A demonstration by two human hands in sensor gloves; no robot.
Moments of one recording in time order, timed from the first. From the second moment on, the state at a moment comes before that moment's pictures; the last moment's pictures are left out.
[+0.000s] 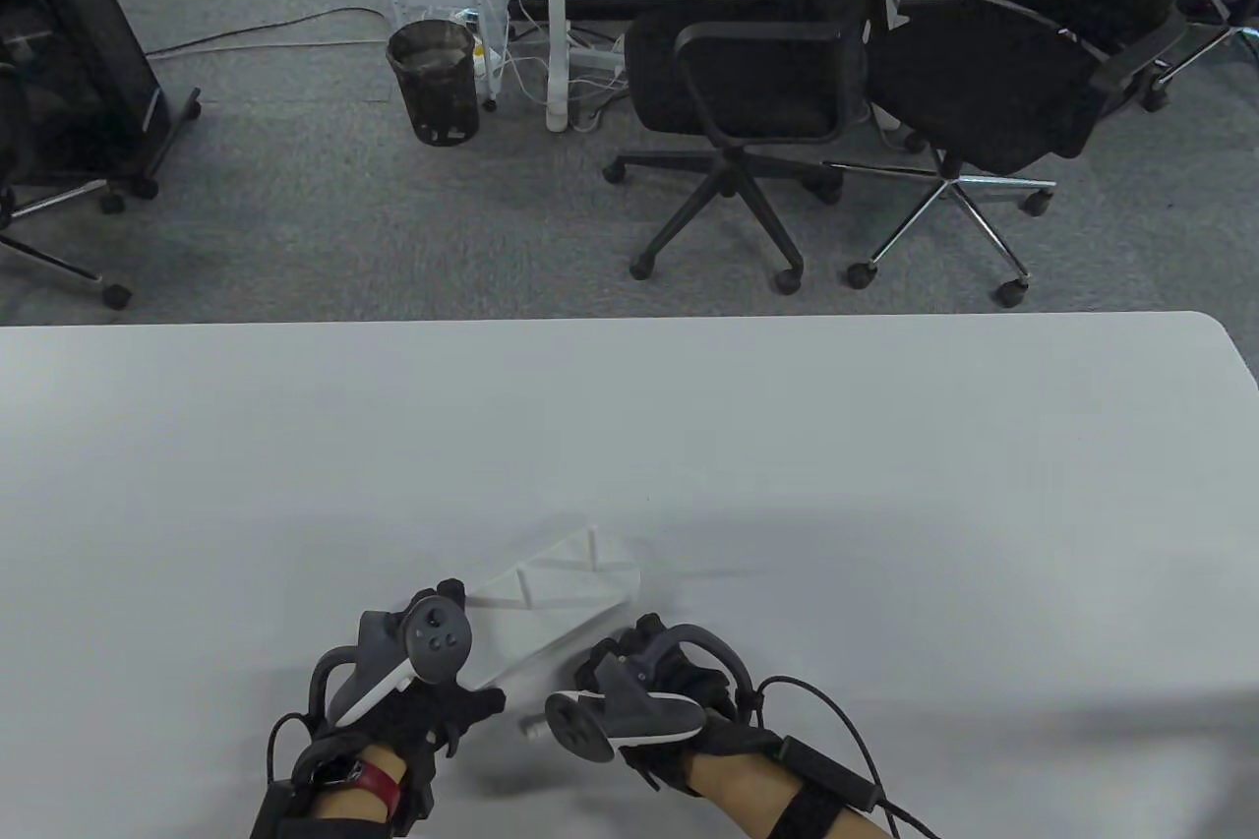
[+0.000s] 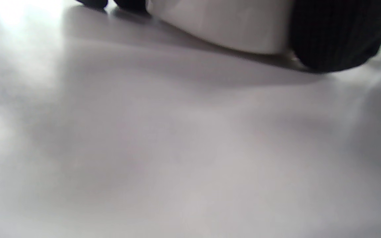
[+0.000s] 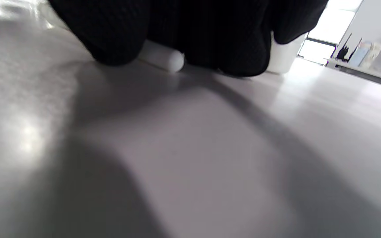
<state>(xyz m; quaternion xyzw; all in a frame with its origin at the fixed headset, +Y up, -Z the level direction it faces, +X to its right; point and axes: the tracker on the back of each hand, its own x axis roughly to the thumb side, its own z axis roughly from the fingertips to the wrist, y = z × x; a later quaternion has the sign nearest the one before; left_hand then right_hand) -0.225 -0.787 -0.304 -0.17 -0.03 0.09 0.98 -0.018 -0.777 -0.276 -0.32 -0.04 -0.94 0.13</state>
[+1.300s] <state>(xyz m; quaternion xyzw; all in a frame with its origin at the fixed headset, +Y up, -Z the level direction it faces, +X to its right) -0.223 -0.783 -0.302 -0.17 -0.03 0.09 0.98 0.010 -0.756 -0.284 -0.33 -0.08 -0.94 -0.05</state>
